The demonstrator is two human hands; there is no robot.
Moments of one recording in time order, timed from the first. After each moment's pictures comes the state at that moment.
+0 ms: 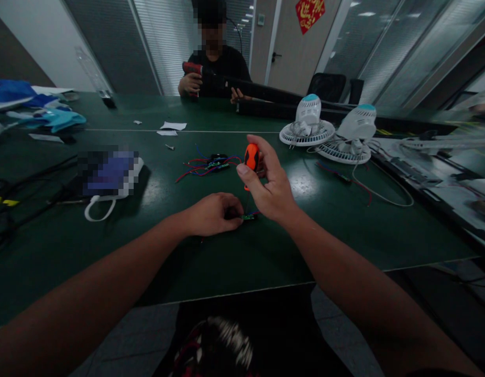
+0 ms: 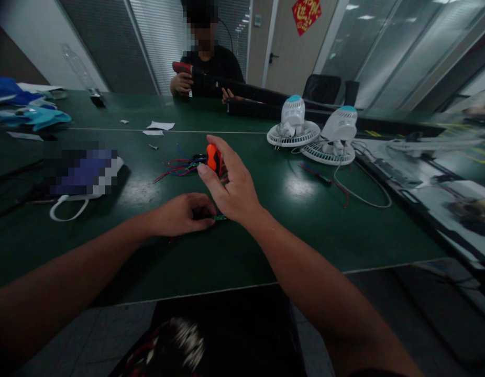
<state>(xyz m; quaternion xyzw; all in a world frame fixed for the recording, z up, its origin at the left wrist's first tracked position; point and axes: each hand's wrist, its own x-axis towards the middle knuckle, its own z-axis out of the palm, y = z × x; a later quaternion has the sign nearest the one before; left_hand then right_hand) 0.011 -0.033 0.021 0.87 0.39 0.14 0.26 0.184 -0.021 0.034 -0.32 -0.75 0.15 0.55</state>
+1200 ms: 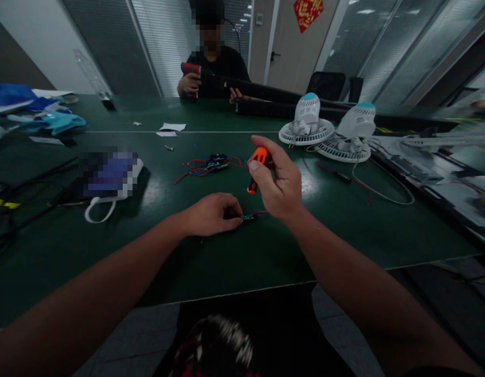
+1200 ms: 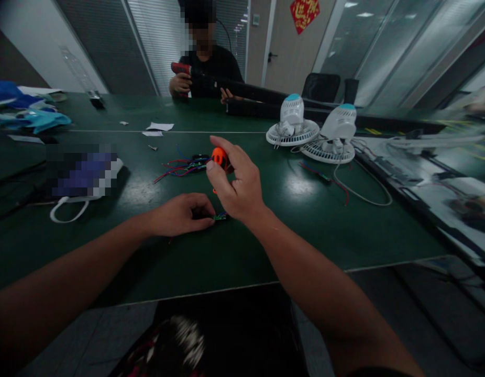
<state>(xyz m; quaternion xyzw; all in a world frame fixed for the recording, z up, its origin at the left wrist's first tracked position) 0.012 -0.036 0.026 0.87 0.40 0.13 0.27 0.190 -0.025 0.043 -0.30 -0.73 0.13 0.60</state>
